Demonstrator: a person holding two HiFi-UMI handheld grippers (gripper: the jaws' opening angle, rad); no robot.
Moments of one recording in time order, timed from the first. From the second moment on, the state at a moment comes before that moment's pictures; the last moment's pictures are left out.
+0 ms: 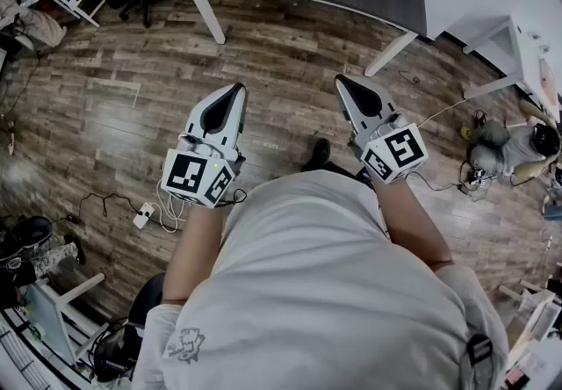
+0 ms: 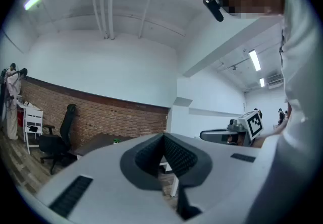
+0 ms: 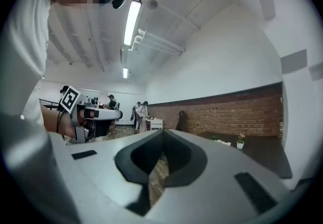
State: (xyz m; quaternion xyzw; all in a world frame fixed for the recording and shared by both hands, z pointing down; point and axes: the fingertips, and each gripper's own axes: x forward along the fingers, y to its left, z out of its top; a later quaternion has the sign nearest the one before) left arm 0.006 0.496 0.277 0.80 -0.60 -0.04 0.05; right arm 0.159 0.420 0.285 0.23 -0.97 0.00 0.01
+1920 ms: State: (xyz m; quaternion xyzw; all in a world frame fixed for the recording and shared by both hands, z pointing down) left arm 0.105 0.271 0.331 0.81 -0.57 0.00 0.11; right arm 0.265 0.202 0.338 0.23 -0.97 0.08 0.06
